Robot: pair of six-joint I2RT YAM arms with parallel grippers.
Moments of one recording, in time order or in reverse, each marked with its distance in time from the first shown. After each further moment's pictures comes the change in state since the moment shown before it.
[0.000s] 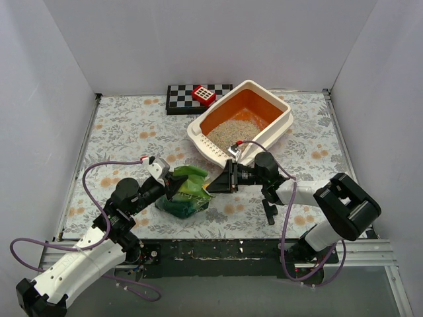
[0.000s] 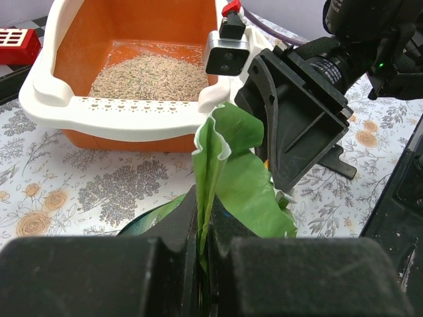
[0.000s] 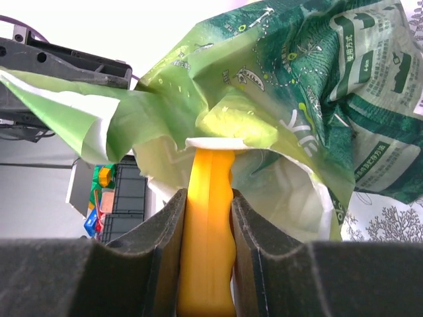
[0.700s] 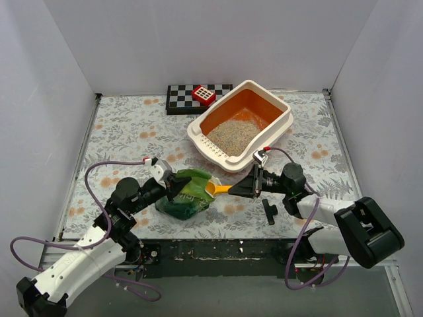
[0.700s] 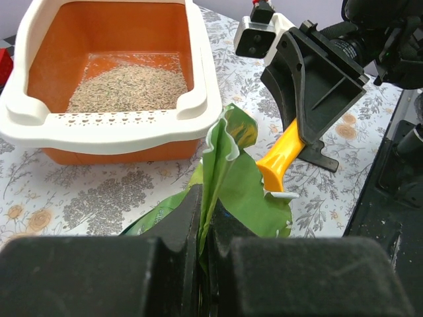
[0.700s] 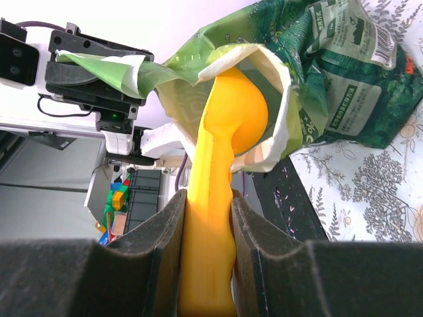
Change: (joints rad) left arm 0.000 0.003 -0.002 0.034 0.084 0.021; right arm -0.198 -0.242 -0.257 0.115 -0.090 0.087
